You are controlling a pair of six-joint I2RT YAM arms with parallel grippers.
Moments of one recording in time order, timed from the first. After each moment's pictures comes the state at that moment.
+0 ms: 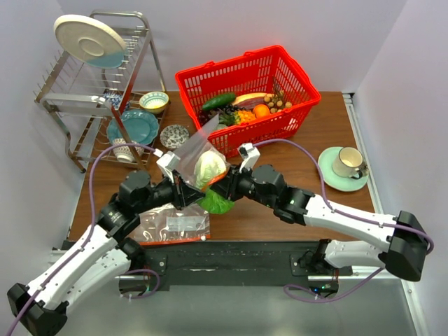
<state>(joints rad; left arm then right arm) -0.61 0.64 0.58 -0.21 0.42 -0.54 1.02 1.16 0.79 0.10 0.09 0.72</state>
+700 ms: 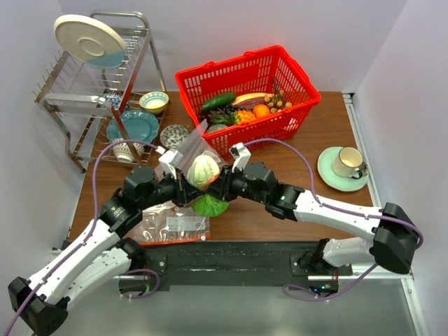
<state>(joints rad) -0.61 0.70 0.62 -0.27 0.36 -0.54 1.01 1.27 0.81 0.13 -0.02 0.78</state>
